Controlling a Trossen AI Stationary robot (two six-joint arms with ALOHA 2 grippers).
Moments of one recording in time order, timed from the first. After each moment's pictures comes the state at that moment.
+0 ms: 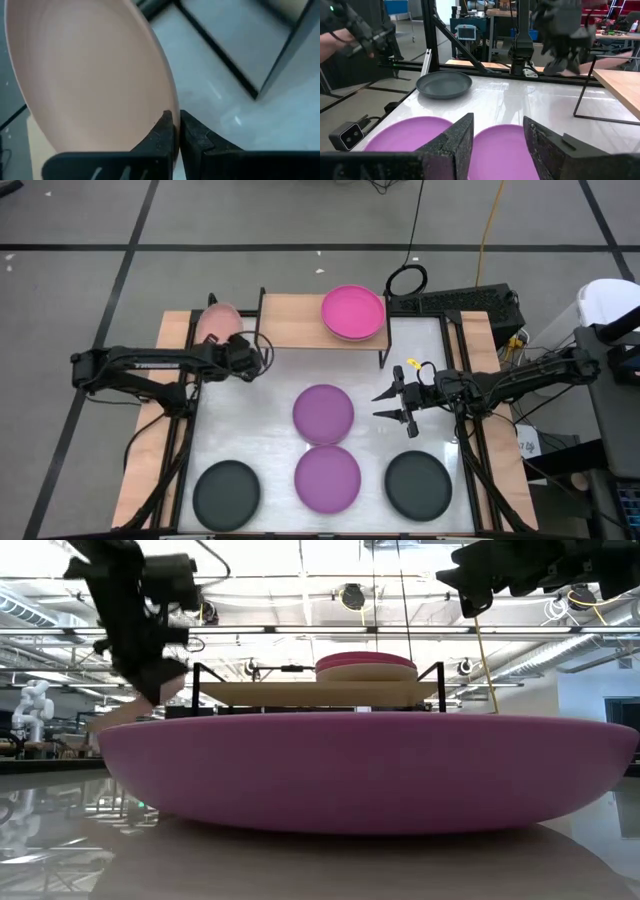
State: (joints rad) left arm 0.25 1.18 0.74 -0.86 -0.68 -0.57; right arm 0.15 0.86 0.37 0.36 -0.02 -0.01
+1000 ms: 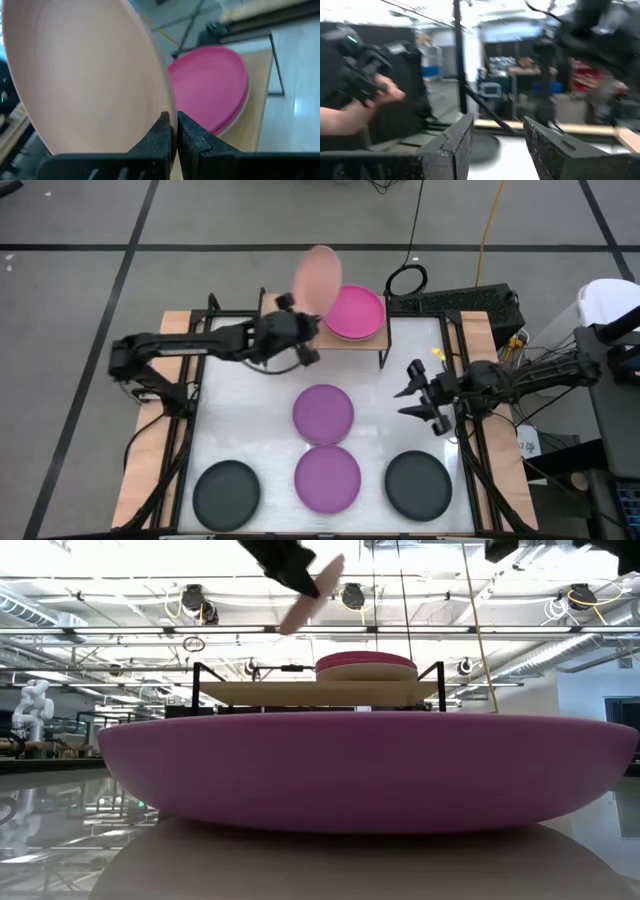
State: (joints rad) left arm 0.16 1.54 1.38 -0.25 -0.56 0.45; right arm 0.18 0.61 0.37 0.44 -0.13 0.09
